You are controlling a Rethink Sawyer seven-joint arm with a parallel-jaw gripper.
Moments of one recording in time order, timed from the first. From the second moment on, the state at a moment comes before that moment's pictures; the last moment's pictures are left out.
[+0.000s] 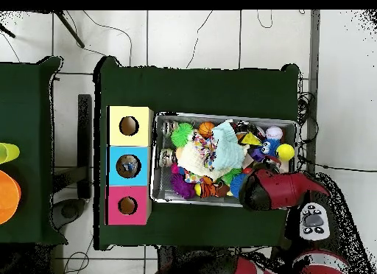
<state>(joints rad) -0.41 -0.44 -0.20 1.52 -0.77 0.11 0.86</state>
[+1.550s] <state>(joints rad) -0.49 -1.03 -0.14 1.82 -0.44 0.37 0.87</state>
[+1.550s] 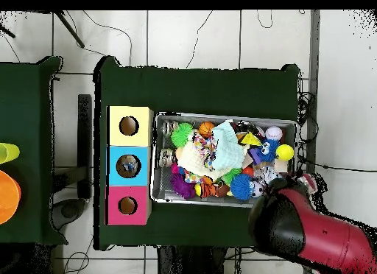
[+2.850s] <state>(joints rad) -0.45 -0.74 -0.27 1.76 -0.43 0.05 0.87</state>
